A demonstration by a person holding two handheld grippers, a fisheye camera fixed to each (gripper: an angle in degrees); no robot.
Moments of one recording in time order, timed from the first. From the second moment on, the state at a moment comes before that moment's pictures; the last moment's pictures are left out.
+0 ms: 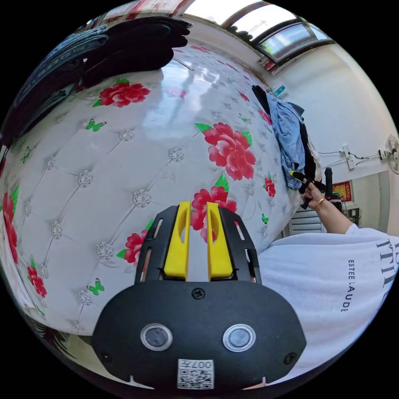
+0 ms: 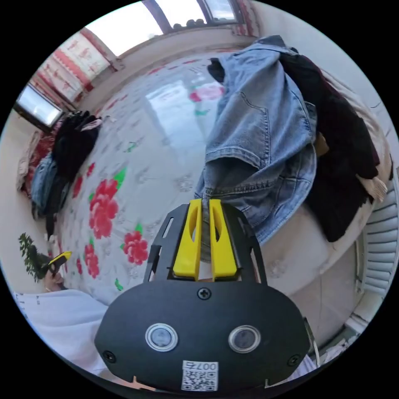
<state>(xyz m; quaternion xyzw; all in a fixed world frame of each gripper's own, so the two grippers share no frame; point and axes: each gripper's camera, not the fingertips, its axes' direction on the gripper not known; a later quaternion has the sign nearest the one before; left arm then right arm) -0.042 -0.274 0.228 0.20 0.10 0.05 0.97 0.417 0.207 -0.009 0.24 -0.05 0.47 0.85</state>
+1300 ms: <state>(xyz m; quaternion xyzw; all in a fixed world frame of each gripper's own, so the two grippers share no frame) 0.044 0.121 -0.017 0.45 -0.07 -0.35 0.82 0.319 0.159 -0.087 0.23 -0.06 0.34 0.91</state>
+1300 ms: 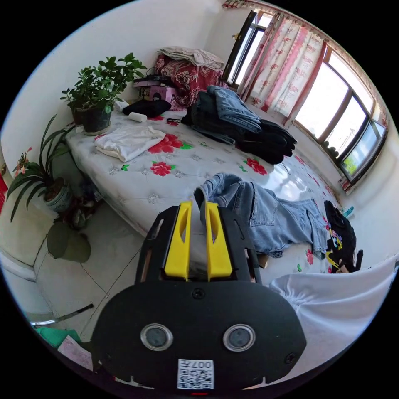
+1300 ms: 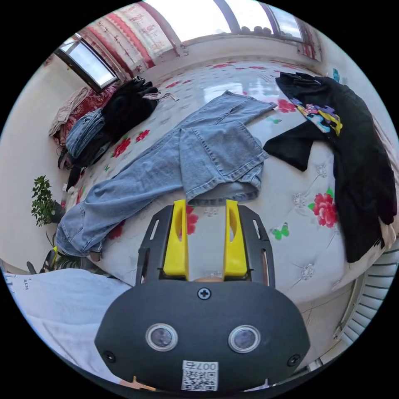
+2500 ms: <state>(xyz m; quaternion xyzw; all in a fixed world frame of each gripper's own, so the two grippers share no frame) 0.051 0.162 -0.287 0.64 0.11 -0.20 0.74 0.392 0.336 -0.378 0.54 -0.07 0.34 0.77</state>
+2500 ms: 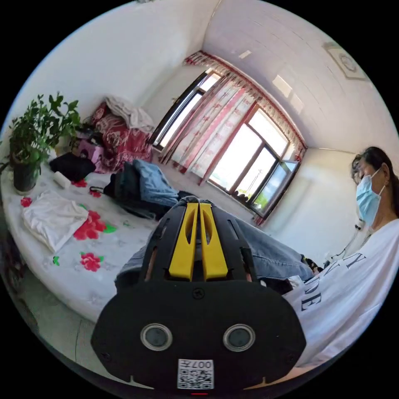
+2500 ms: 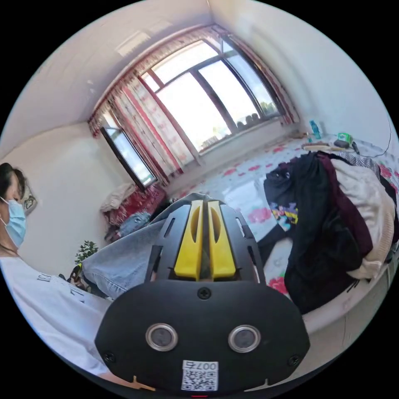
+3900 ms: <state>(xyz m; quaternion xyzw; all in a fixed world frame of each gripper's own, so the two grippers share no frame) -0.148 0.065 -0.314 0.65 0.28 -0.17 0.68 0.378 0.153 -0.443 0.62 -0.06 0.23 0.75</state>
